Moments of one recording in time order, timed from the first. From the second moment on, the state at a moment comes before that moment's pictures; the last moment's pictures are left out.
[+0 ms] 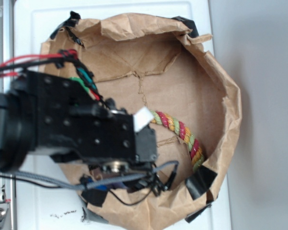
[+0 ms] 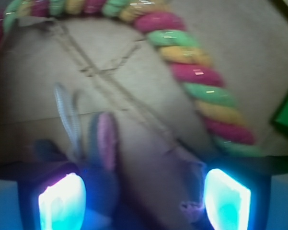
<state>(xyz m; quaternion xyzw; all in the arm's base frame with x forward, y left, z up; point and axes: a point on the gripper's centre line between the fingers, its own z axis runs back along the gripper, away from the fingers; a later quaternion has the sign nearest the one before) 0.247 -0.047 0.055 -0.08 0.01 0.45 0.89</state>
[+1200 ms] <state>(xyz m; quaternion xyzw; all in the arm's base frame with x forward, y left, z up) 0.250 -0.056 0.055 -0.06 0.05 0.37 0.92</state>
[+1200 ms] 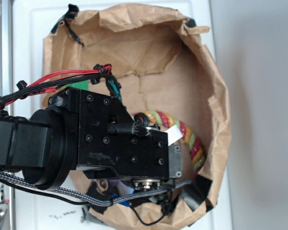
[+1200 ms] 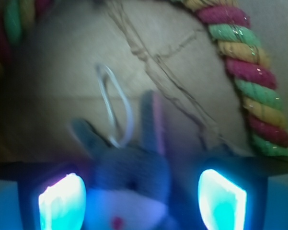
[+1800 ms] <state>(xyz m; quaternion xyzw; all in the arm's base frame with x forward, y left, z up) 0.247 -0.062 0.035 -0.08 0.04 0.38 0.92</state>
